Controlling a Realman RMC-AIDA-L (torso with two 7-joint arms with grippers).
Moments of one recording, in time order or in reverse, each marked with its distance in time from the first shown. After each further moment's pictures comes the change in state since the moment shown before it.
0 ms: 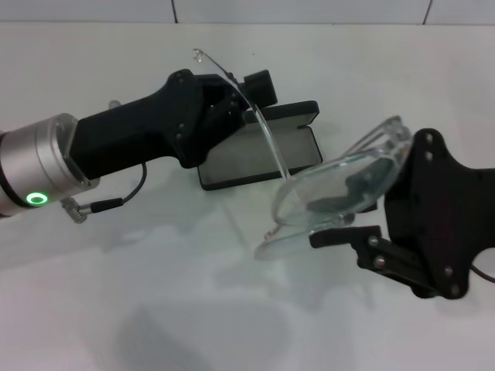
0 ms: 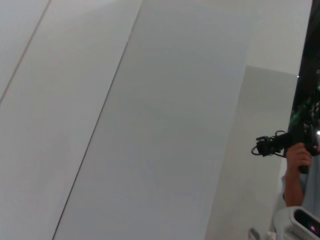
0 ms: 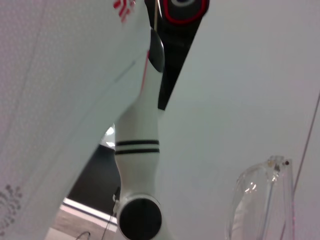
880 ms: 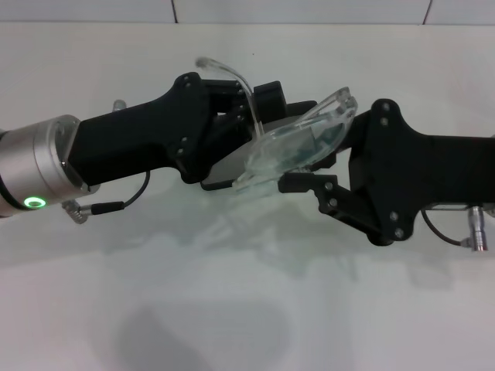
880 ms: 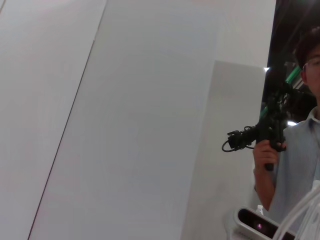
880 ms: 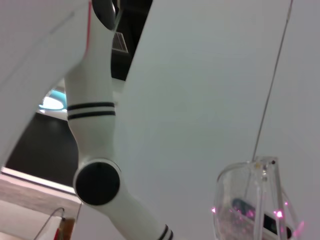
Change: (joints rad) left arm -0.001 0.000 0.026 0.037 -0.002 0.048 0.021; right arm 0.059 -0.002 0.001 0.091 -0.005 0.132 0.014
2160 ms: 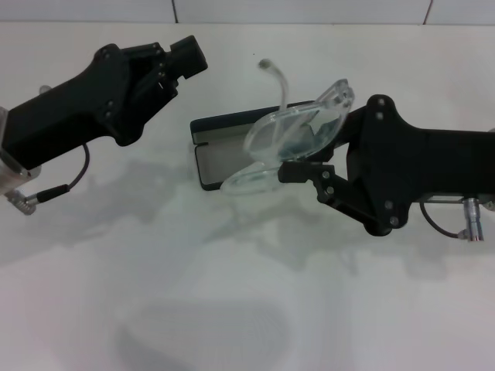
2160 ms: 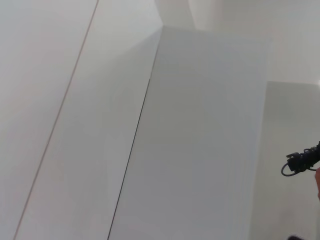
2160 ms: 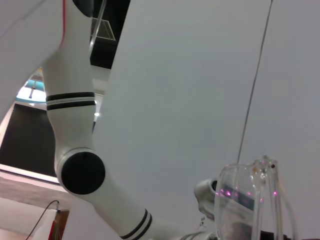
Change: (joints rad) left arm 0.060 0.022 -0.161 0.000 0.001 -0.002 0.012; right arm 0.010 -0.006 0.005 0.012 -0.011 0.036 0.048
